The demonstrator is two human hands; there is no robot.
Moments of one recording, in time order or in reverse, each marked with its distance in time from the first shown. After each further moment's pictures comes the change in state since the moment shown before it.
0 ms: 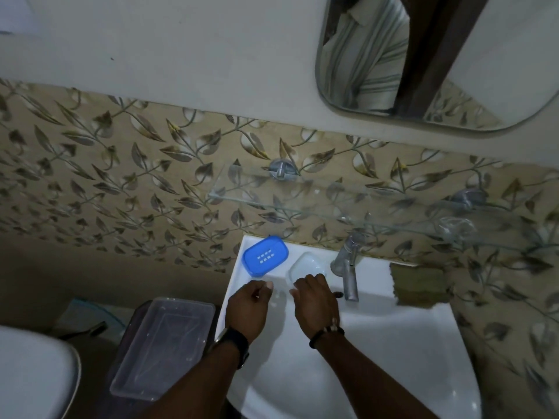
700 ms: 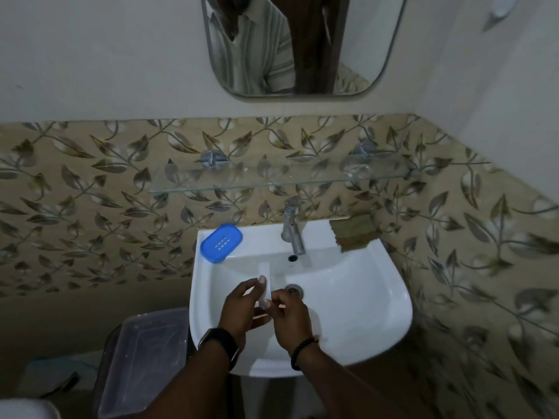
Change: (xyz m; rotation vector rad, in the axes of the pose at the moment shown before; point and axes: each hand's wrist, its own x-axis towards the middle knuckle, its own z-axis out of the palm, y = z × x) left_hand -0.092 0.028 0.004 -0.505 -0.467 -0.299; right_hand -0.127 -0.023 -0.010 0.897 0.127 0.506
